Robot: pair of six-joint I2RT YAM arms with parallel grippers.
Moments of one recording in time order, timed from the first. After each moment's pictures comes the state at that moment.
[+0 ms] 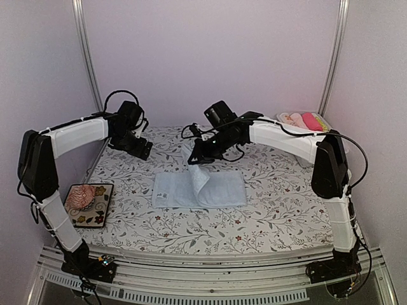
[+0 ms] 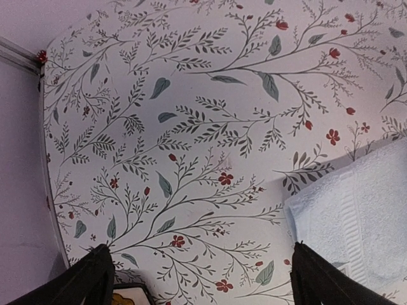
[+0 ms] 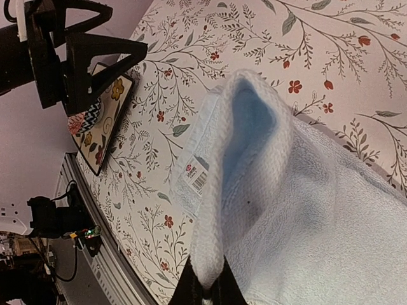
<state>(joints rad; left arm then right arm) -0.37 1.76 1.43 -0.69 -0.25 0.00 0.82 2.22 2.05 -0.69 -0.42 0.44</state>
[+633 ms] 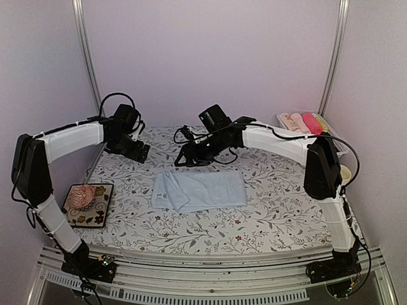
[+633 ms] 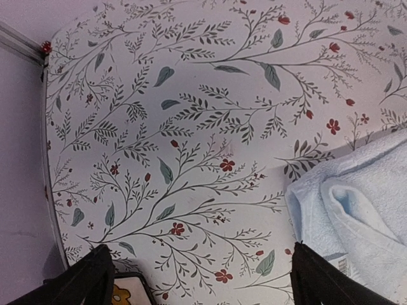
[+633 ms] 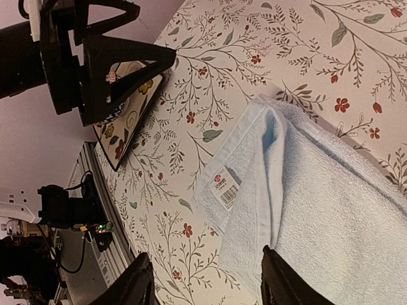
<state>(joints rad) -0.37 1.69 1.34 -0.66 -0.26 -0.02 0.83 2.30 2.09 -0.60 -0.52 0.41</state>
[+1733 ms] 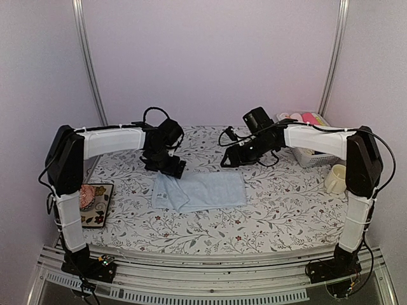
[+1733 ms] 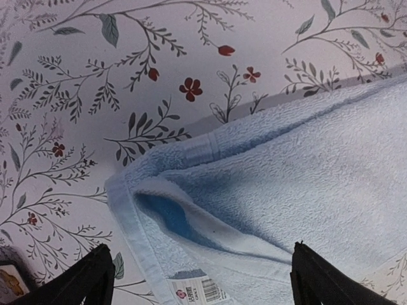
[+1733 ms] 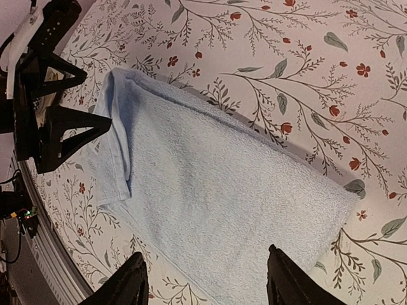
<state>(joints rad) -0.64 1.98 1.54 -0.79 -0.19 -0.32 0.63 1.93 1.55 -0.55 -0.35 0.23</state>
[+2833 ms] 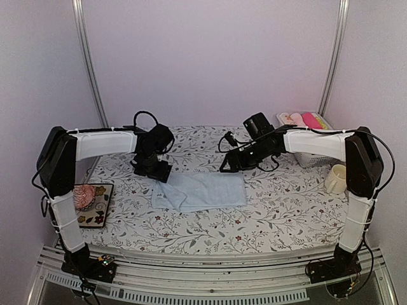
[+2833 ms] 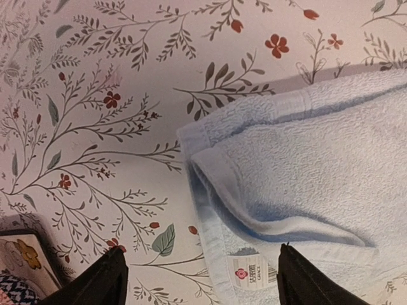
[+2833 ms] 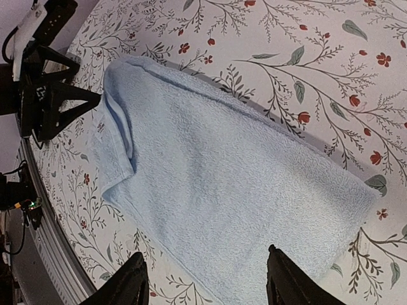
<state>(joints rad) -0.59 1.91 1.41 -0.81 -0.28 -0.35 0.63 1.92 1.46 -0.47 -0.40 0.23</state>
